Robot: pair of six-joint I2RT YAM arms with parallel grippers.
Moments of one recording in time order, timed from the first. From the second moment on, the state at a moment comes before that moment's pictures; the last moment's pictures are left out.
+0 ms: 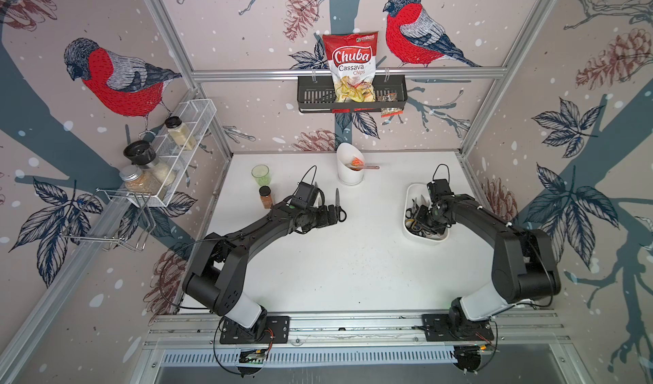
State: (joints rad) left arm -0.49 1.56 0.98 -0.39 0.26 -0.63; right arm 0.17 1.58 0.97 -0.68 -0.09 0.60
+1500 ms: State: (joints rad) left arm -0.49 1.58 1.03 -0.42 0.23 -0.63; right arm 0.17 1.63 1.02 -0.67 -0.05 0.60
